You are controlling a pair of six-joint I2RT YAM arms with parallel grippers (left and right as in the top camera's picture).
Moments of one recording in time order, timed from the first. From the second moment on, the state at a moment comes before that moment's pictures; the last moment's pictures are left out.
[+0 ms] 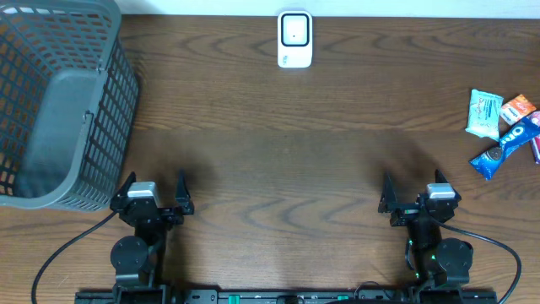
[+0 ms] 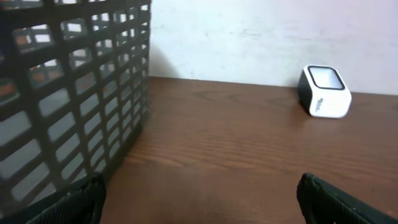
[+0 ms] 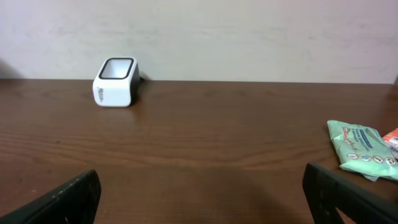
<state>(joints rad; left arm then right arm) 0.02 0.01 0.02 -0.11 0.01 -0.08 0.03 0.01 0.01 -0.07 -0.03 0.01</state>
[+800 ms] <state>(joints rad) 0.02 0.01 0.02 -0.11 0.01 -0.03 0.03 0.01 0.01 -0.07 -0.03 0.01</state>
